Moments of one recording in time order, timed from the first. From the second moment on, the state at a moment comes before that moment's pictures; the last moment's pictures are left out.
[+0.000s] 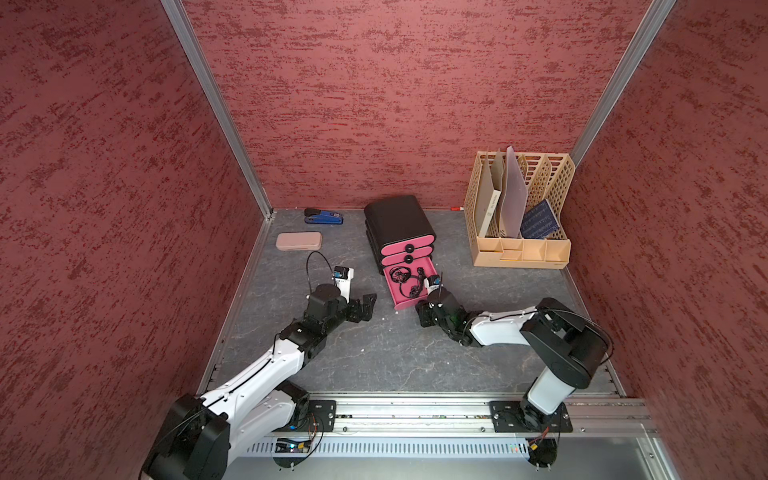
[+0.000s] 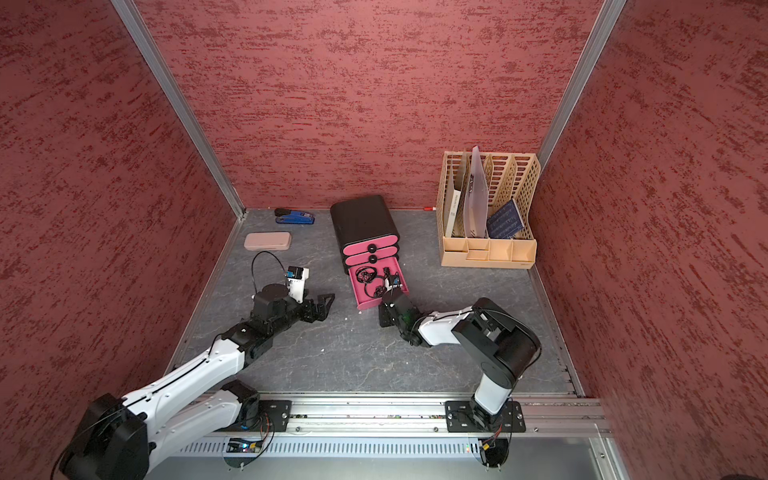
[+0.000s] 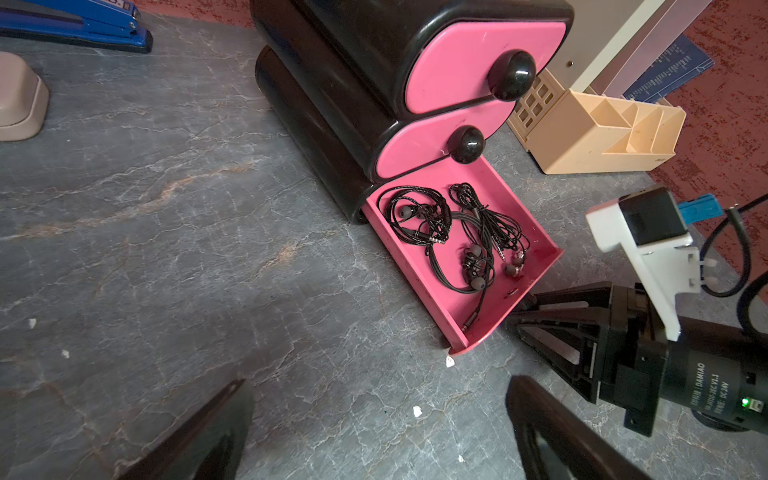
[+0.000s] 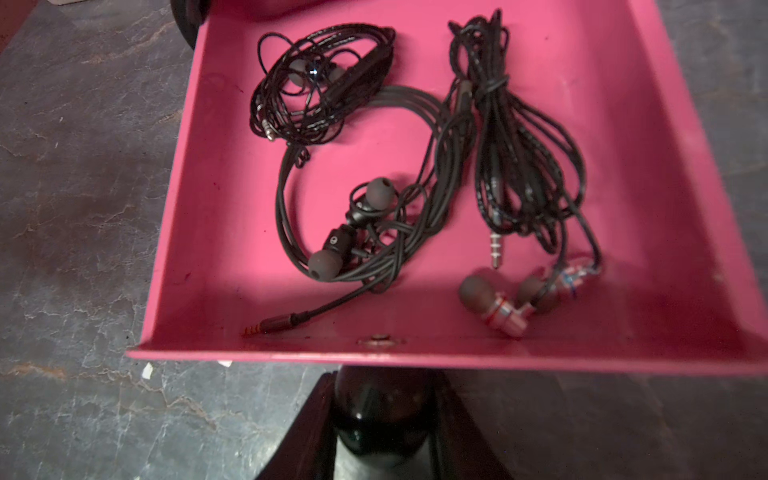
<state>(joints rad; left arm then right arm) -0.47 0.98 0.42 0.05 0.05 -0.32 0.76 1.70 0.65 0.32 0.14 0.54</state>
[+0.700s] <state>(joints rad) -0.47 0.98 0.42 0.05 0.05 -0.32 0.76 1.67 0.66 0.30 0.13 0.54</state>
